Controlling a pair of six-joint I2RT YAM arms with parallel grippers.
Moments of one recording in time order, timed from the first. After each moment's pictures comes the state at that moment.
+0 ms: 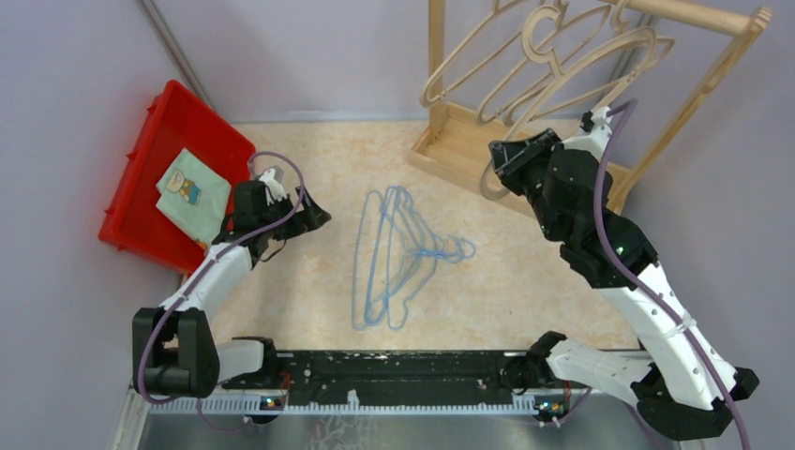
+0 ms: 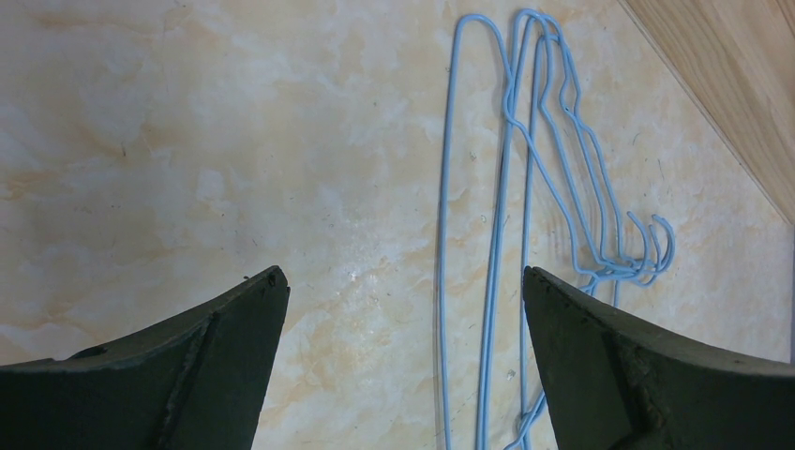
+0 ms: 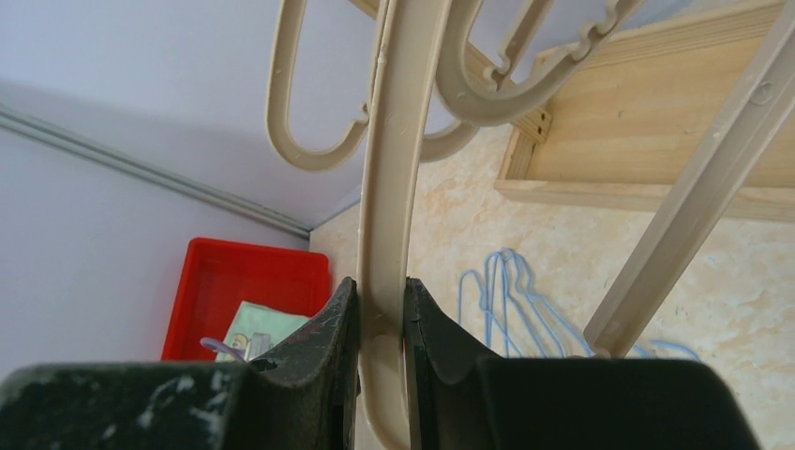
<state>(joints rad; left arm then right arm) -0.08 1.23 0.70 -0.10 0.32 -0.41 0.71 0.96 1.42 -0.60 0.56 0.88</state>
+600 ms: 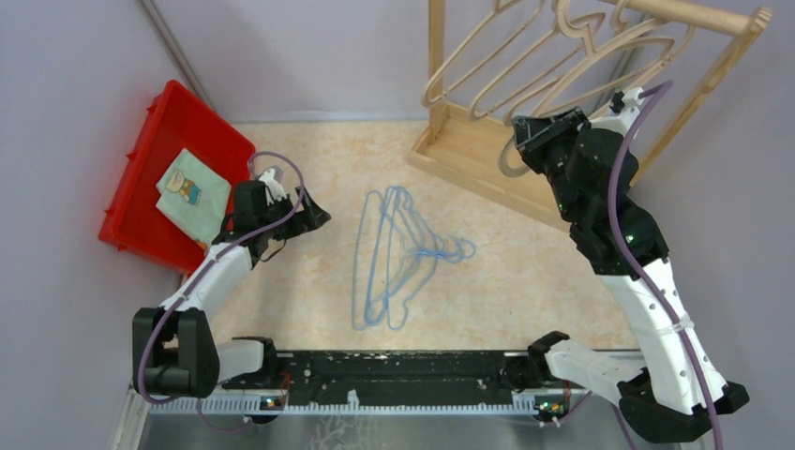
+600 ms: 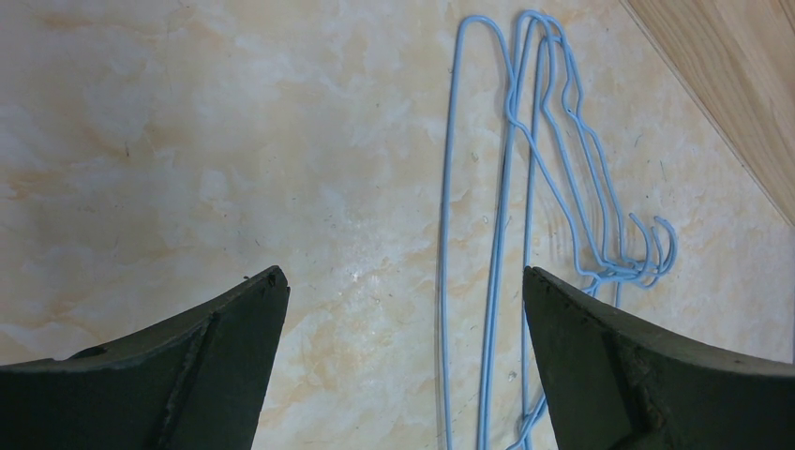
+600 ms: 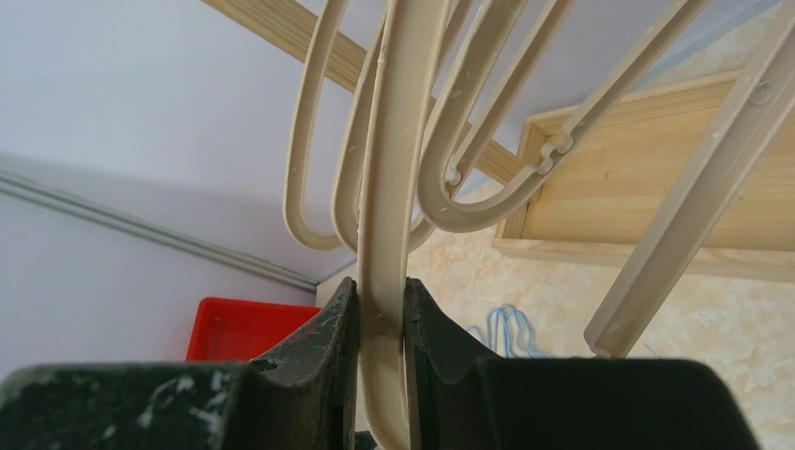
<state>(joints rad) -0.08 1.23 0.70 -0.10 0.32 -0.41 0.51 0.99 1.51 -0.57 0.46 0.84</state>
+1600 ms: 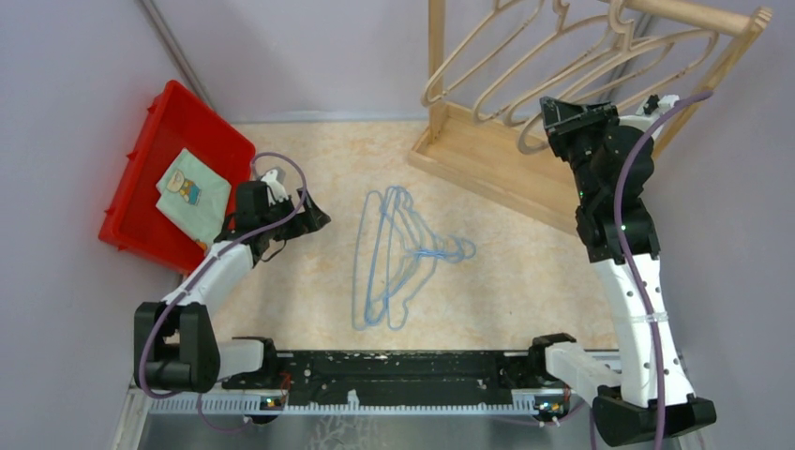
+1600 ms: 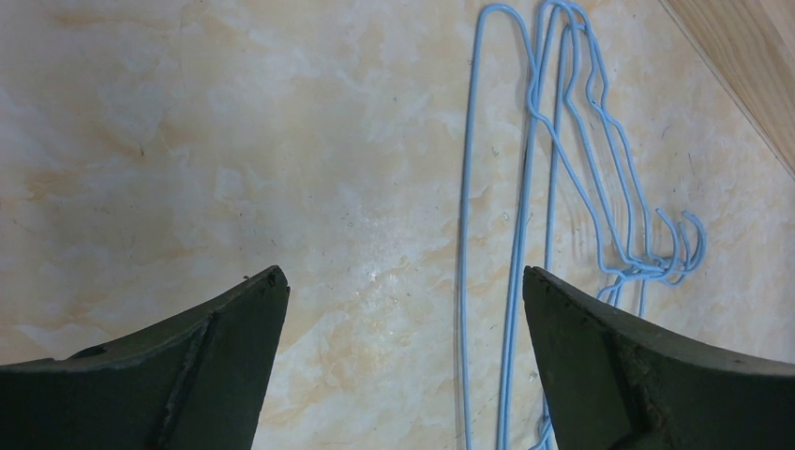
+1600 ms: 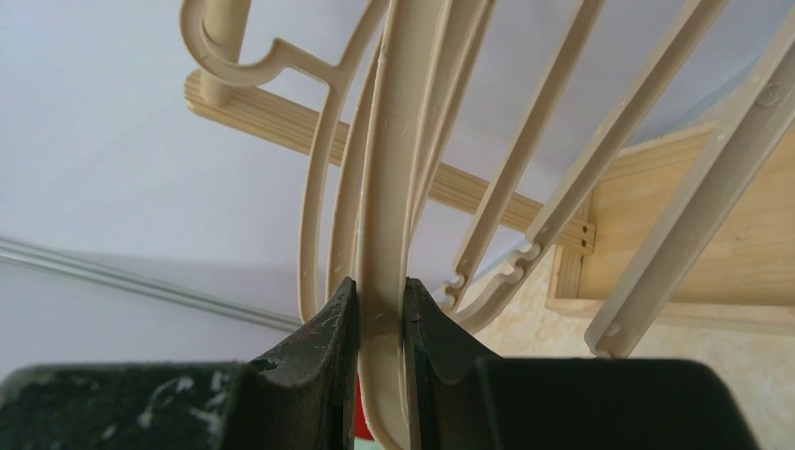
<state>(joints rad) -0.08 1.25 0.70 -0.10 0.30 -0.38 0.15 0.99 1.33 -0.30 0.14 1.02</state>
